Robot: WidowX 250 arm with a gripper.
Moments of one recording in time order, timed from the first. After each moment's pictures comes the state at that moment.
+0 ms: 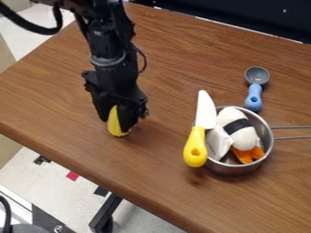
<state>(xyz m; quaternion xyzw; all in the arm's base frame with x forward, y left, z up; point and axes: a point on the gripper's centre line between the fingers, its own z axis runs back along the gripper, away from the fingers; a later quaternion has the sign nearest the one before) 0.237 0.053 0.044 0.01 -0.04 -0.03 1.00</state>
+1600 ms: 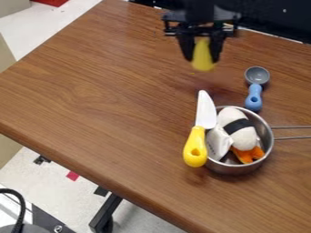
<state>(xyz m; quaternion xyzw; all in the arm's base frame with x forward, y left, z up) 0.367 -0.016 0.096 -0.06 -0.09 0.13 0.99</state>
